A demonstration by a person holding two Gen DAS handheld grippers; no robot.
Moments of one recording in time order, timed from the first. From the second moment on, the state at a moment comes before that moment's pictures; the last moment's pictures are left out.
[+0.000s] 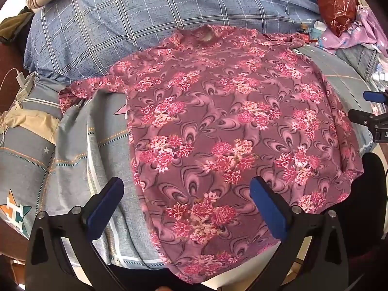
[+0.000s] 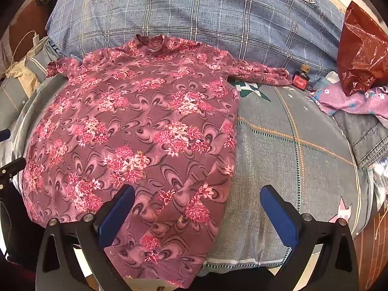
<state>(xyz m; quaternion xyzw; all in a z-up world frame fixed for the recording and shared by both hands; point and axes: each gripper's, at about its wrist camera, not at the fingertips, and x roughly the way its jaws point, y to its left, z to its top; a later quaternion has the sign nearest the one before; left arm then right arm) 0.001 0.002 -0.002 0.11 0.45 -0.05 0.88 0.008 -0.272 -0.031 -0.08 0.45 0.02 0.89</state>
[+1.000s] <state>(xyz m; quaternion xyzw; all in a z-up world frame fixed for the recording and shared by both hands) -0.021 0.043 -0.018 0.09 0.49 -0.02 0.87 -0.002 -0.281 -0.045 -0.10 0.47 0.00 0.88</state>
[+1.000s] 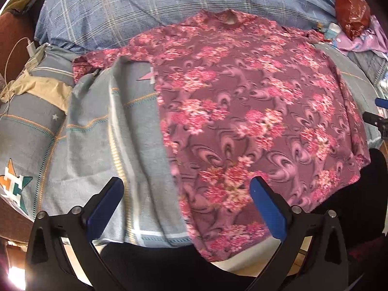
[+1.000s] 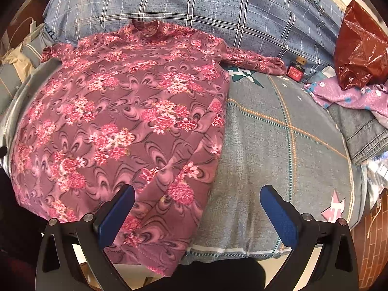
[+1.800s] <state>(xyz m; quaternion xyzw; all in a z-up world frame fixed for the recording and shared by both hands) -0.047 -0.003 -0.007 0.07 0.48 -0.08 0.87 -0.036 -0.266 -0.020 -0.05 0.44 0.03 0.90</state>
